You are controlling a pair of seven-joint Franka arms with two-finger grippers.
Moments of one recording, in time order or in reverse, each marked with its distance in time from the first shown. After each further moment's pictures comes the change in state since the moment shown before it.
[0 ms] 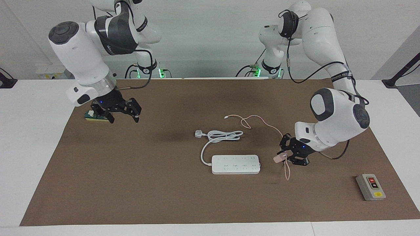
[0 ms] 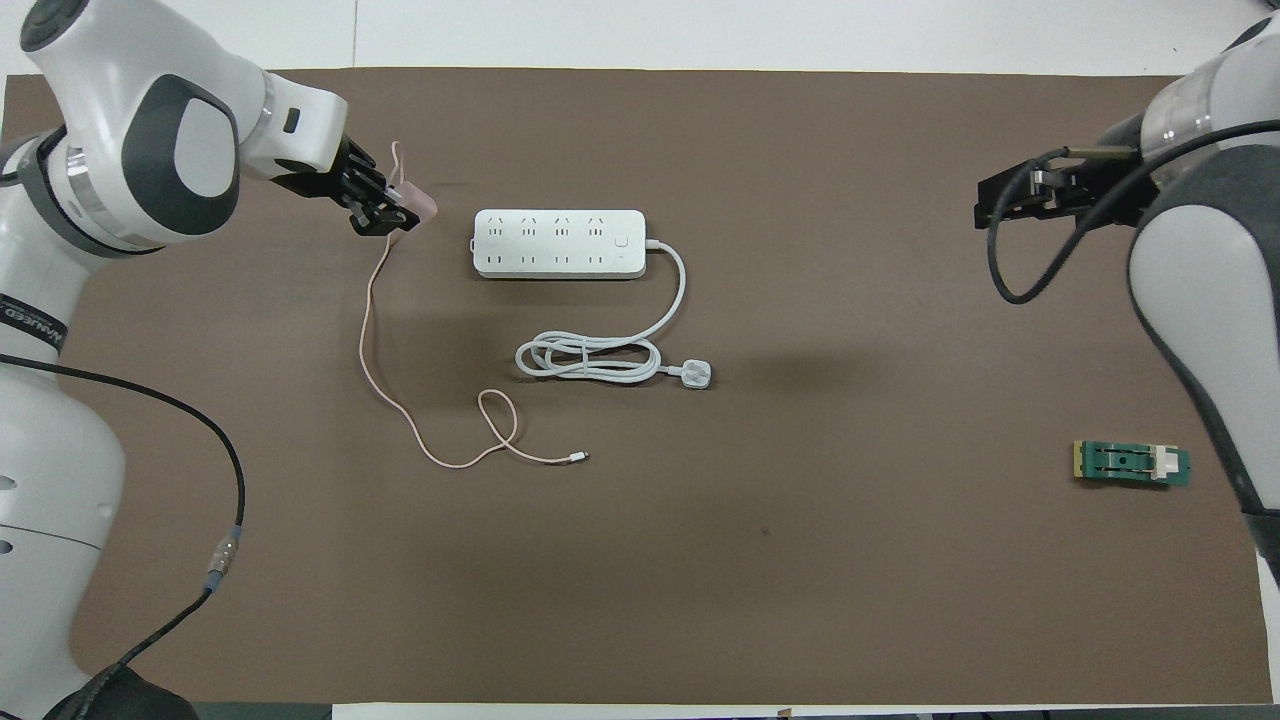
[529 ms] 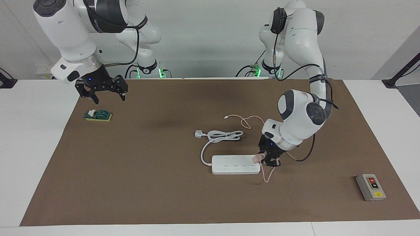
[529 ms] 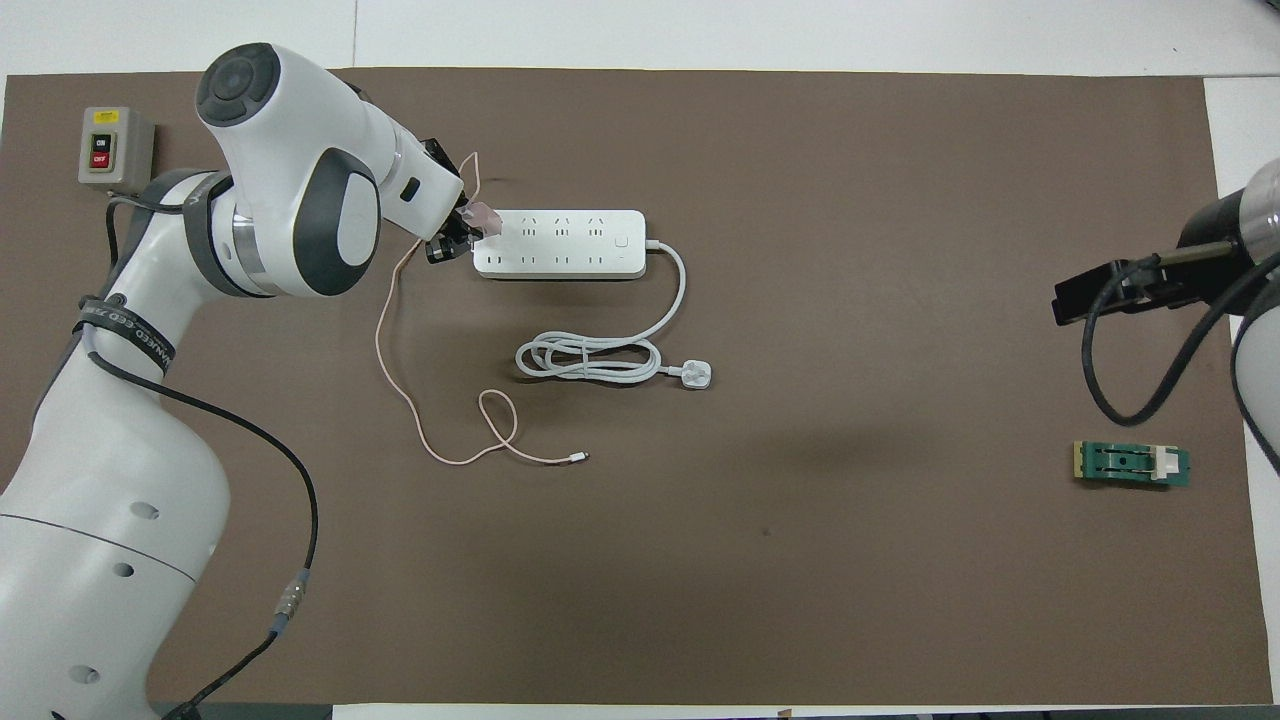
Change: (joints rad) left arm -0.133 -0.035 0.004 -0.180 0.156 0.300 0.235; right arm -0.021 -0.179 0.002 -0.132 -0.087 -0.179 -0.116
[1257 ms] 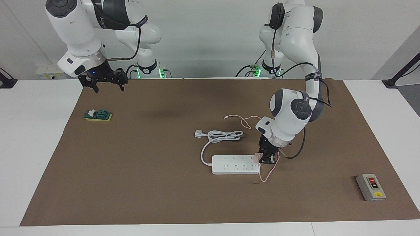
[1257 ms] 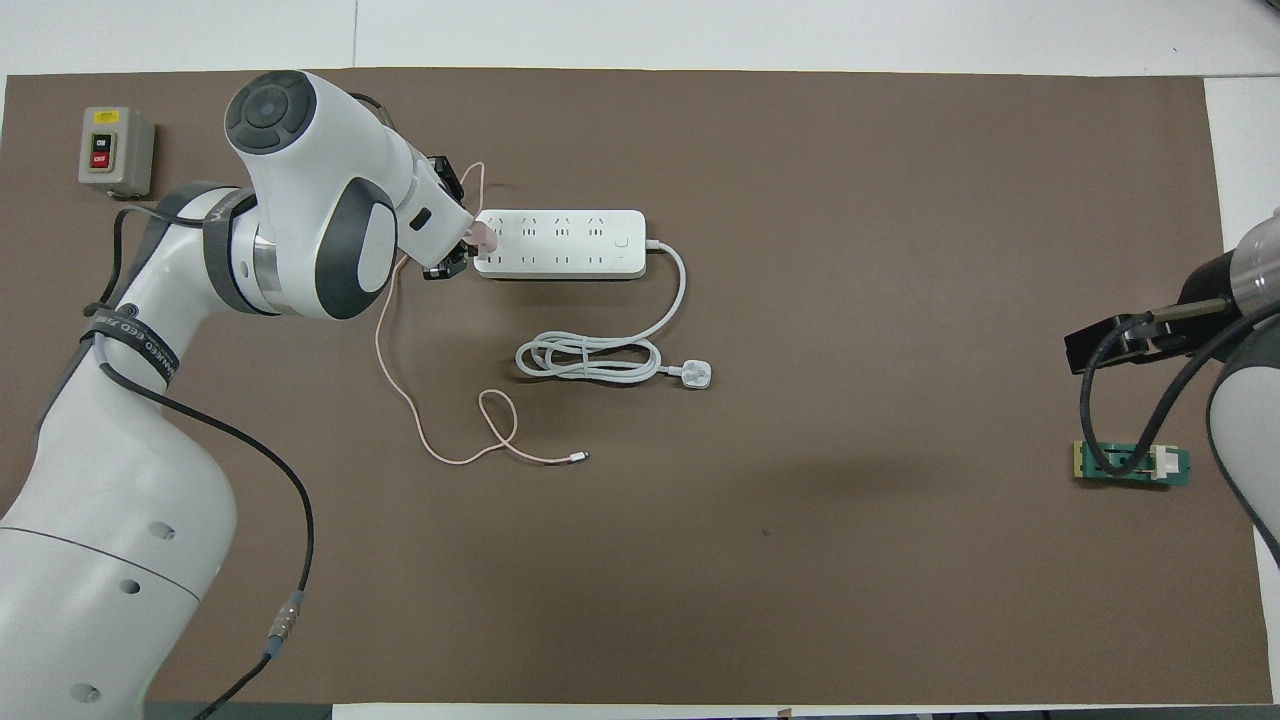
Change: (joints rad) left arm -0.020 -0.033 -0.002 -0.063 0.047 0.013 0.048; right arm -0.004 -0.046 0.000 -0.087 -0.053 0.009 0.000
